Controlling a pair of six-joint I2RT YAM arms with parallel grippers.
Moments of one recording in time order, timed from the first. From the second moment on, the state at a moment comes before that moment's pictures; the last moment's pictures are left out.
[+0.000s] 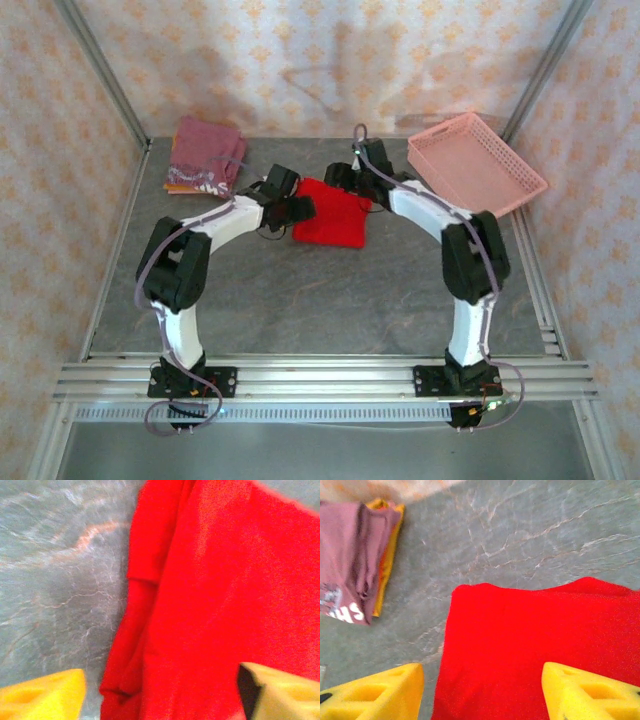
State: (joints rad) left arm -0.40 1.87 1.33 -0.43 0.03 -0.73; right arm 0.44 1.91 1.46 -0.20 -0.17 0.60
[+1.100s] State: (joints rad) left arm -0.35 2.19 1.68 -0.62 0.18 -0.51; right arm 0.38 2.04 1.23 -0.05 -0.35 0.72
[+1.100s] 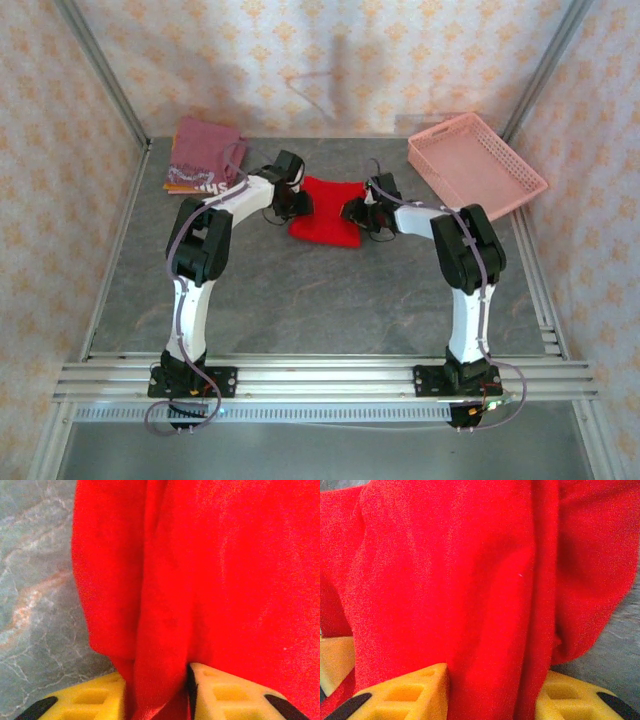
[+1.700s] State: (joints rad) left arm -0.26 2.13 1.66 -0.65 0.02 -0.49; right arm 0.43 2.14 1.38 -0.04 -0.35 0.75
